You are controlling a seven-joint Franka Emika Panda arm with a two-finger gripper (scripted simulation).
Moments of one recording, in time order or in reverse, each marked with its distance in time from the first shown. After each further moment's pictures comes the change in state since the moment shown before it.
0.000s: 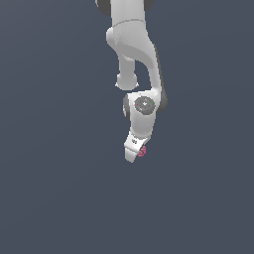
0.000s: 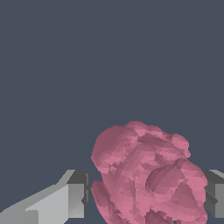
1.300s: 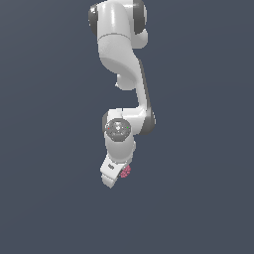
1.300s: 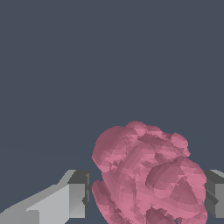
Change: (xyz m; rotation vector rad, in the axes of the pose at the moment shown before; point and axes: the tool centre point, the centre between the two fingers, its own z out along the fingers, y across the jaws) arm -0.020 0.127 -0.003 0.001 0.000 0.001
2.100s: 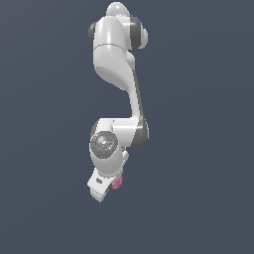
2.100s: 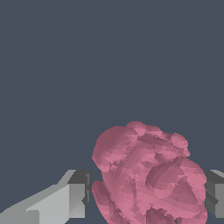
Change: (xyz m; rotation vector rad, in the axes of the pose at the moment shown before) arm -0.006 0.056 -0.001 0.001 0.000 0.000
